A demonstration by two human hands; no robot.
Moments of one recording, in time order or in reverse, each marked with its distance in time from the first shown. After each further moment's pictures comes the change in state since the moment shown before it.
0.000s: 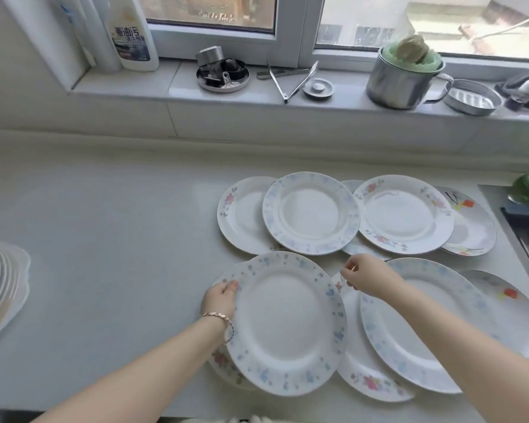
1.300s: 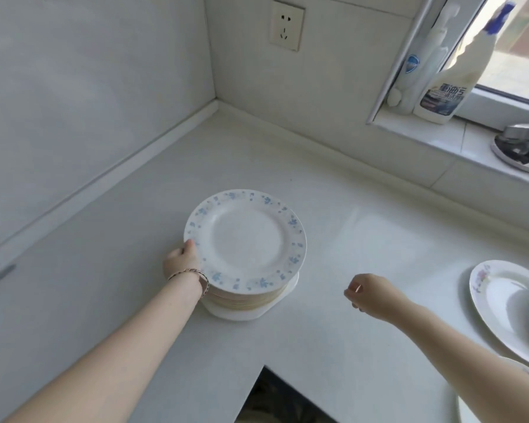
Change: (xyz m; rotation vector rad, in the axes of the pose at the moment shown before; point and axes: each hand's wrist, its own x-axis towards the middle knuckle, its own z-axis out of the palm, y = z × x) left_hand 0.052 -0.094 -0.506 -0.394 0.812 -0.190; right_hand -0.078 -0.435 0.197 -0.302 -0.140 -0.409
